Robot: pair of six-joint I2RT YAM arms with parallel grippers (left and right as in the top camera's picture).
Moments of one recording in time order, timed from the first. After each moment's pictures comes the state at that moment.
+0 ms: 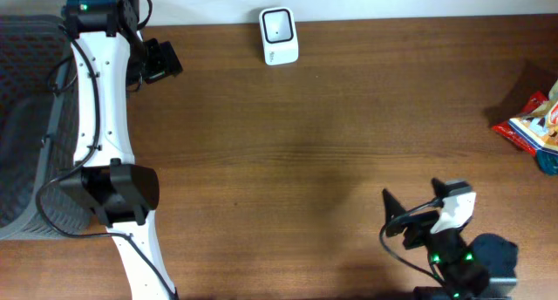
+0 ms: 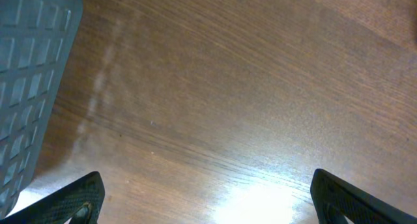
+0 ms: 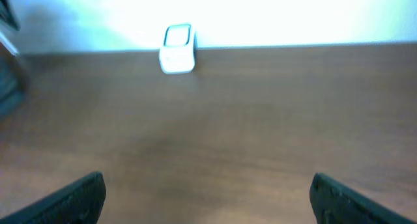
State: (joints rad) left arm 0.03 2.27 2.56 -1.66 -0.05 -0.40; right arm -0.05 0.16 0.41 -0.55 -0.32 0.07
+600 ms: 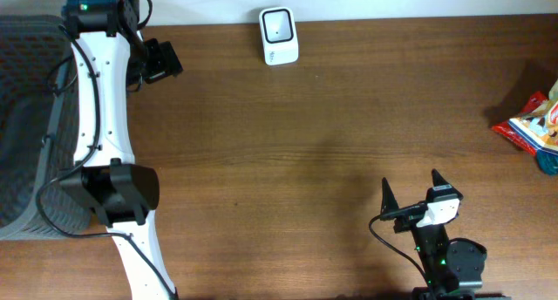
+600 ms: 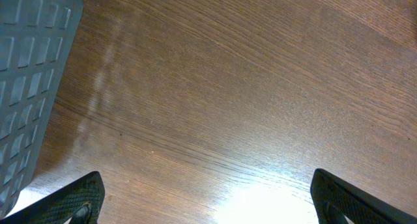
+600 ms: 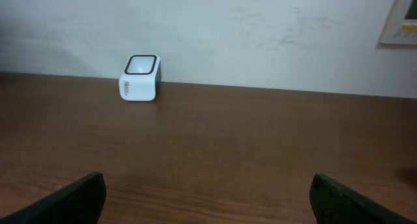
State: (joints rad) left arm 0.03 2.27 2.56 -1.66 -0.05 -0.40; right arm -0.02 0.01 0.01 -0.06 -0.16 -0.01
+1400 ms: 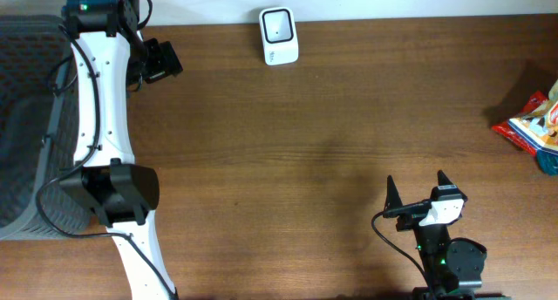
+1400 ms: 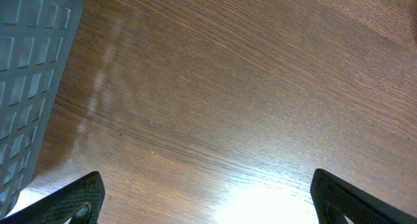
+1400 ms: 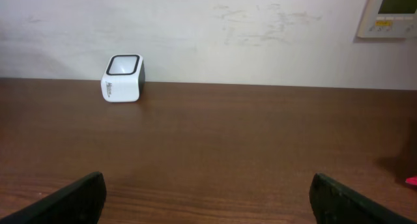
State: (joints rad) left arm 0.03 2.27 2.56 -1.66 -0.05 -0.40; right arm -0.02 0.01 0.01 -0.07 -0.09 0.00
